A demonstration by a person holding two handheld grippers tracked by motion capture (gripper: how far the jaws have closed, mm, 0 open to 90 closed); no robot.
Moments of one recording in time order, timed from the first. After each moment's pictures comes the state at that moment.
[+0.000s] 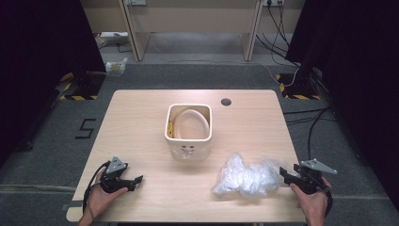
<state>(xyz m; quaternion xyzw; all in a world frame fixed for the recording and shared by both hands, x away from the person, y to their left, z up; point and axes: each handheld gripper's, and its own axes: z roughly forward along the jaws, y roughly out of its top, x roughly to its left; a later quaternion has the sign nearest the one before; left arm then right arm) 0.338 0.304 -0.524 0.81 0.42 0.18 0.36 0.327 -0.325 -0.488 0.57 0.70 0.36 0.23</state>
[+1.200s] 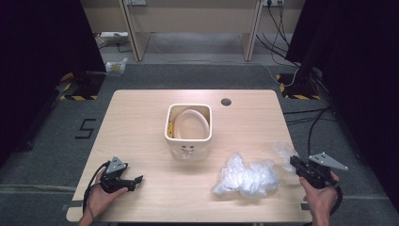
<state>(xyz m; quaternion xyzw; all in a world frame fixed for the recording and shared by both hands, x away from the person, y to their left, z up) 0.338 0.304 -0.524 0.81 0.42 0.18 0.36 0.331 -0.337 -0.457 0.53 0.70 0.40 0.28</state>
